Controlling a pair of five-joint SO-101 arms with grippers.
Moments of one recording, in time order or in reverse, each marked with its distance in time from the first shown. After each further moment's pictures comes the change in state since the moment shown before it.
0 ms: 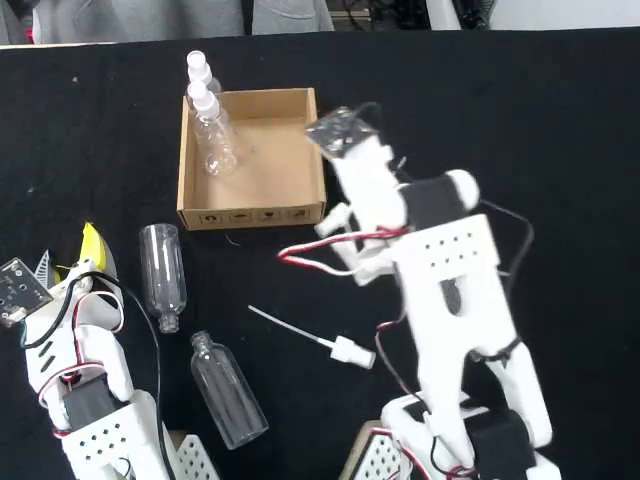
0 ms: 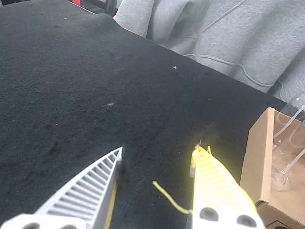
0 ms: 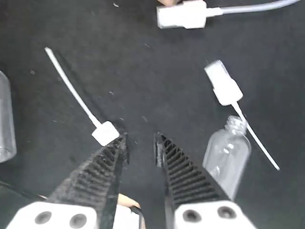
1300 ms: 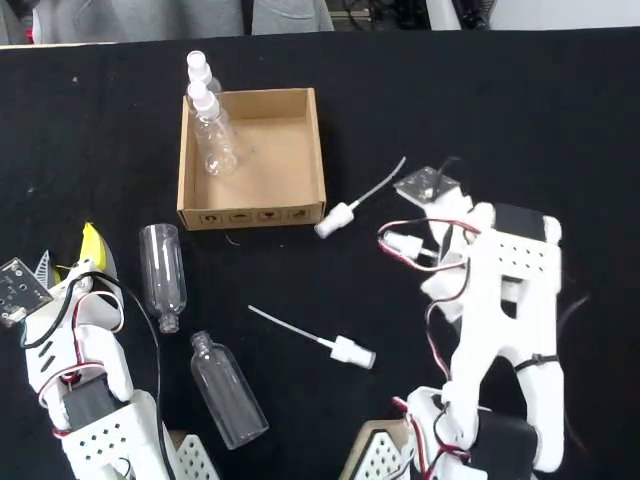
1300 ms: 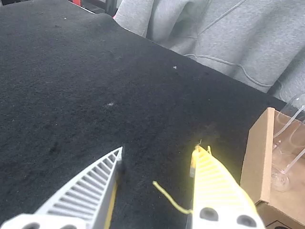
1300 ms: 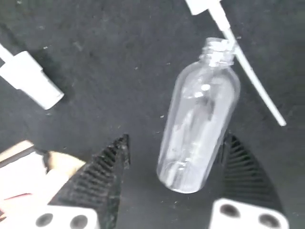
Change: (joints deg) left arm 0.0 0.0 0.0 0.0 0.0; right arm 29.1 -0.2 24.5 -12.7 29.7
